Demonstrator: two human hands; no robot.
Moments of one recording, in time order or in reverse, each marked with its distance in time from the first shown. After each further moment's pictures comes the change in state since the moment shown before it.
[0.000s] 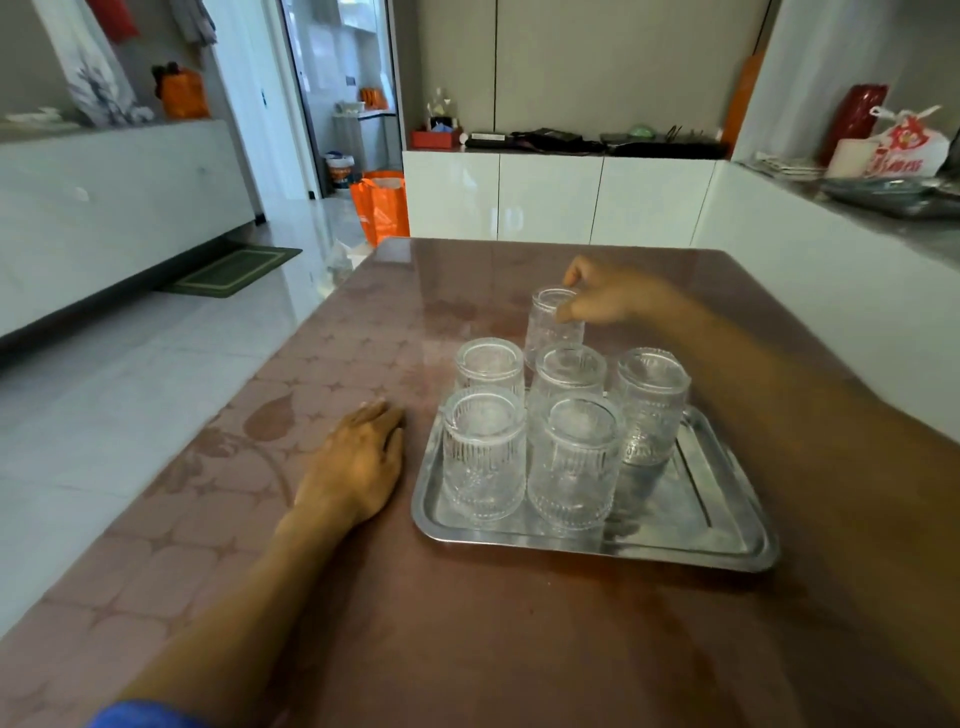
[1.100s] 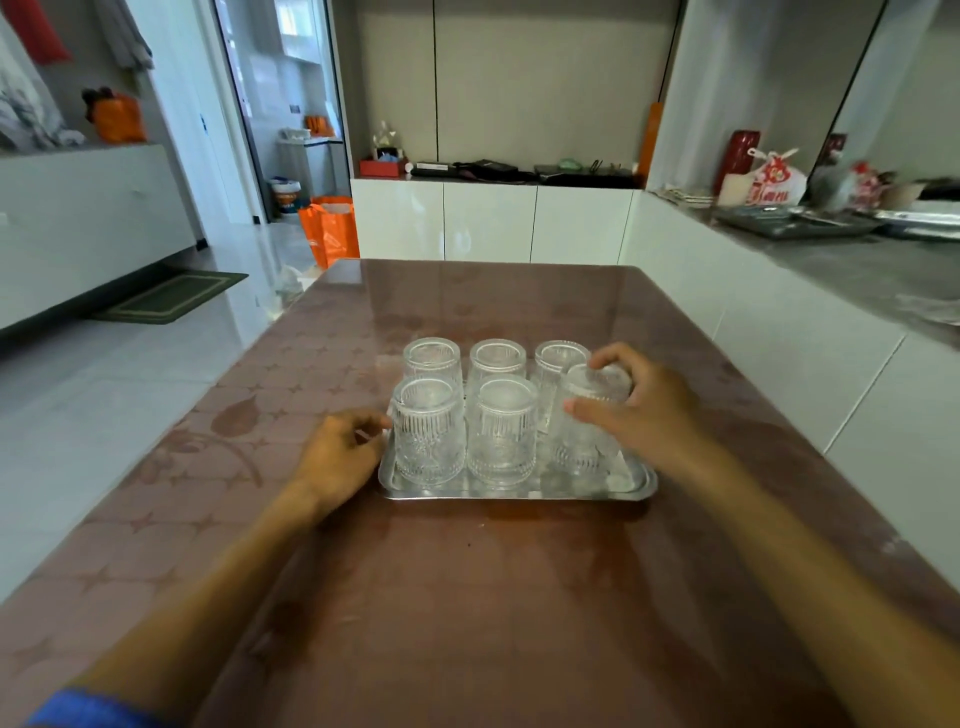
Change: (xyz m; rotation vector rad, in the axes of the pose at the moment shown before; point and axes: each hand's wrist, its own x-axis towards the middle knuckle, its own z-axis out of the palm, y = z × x) left_hand -0.046 0.054 -0.033 -0.616 -0.012 -0.062; right_hand -0.205 0.053 0.037 0.369 0.469 0.063
